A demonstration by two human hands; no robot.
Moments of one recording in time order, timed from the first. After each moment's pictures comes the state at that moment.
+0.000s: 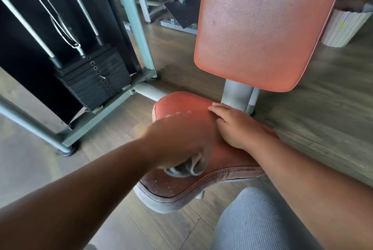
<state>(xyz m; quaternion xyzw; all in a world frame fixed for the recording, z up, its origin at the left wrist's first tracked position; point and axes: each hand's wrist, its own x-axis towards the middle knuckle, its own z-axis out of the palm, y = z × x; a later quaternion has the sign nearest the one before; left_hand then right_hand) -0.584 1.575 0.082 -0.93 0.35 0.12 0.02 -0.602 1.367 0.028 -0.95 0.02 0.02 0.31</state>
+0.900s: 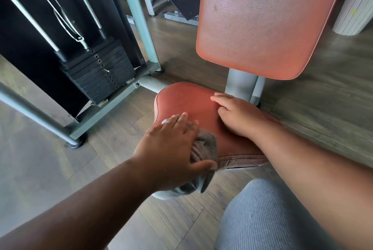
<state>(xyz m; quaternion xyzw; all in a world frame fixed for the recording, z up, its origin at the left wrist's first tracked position) -0.644 1.586 0.087 -0.94 0.33 0.10 0.08 -0.602 1.364 0.028 -0.95 0.03 0.03 0.31</state>
